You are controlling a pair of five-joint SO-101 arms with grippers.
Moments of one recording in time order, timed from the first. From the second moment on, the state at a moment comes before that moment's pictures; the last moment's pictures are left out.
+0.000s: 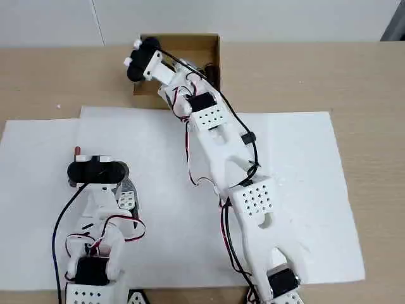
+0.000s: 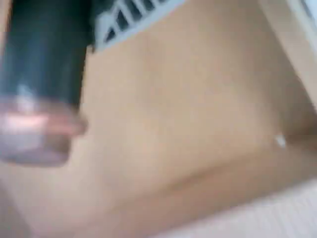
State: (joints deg) left arm -0.7 -103.4 96.6 51.5 8.1; right arm -27.5 58.6 -55.7 32.8 36.7
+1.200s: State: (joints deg) left arm -0.7 -103.4 96.6 51.5 8.1; right arm -23.5 58.5 -89.9 83.6 32.4
